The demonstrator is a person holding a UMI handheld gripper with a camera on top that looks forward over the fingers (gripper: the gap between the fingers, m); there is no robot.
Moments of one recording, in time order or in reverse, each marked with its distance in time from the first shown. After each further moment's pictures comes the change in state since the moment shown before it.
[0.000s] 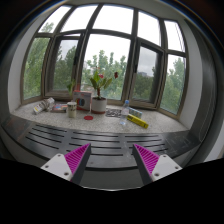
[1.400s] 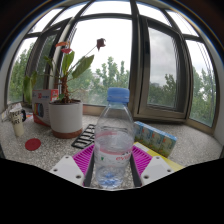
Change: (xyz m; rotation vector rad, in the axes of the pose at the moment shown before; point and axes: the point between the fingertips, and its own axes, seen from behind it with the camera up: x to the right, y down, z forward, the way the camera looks) arm 0.099 -0.079 0.639 0.142 -0.159 0.000
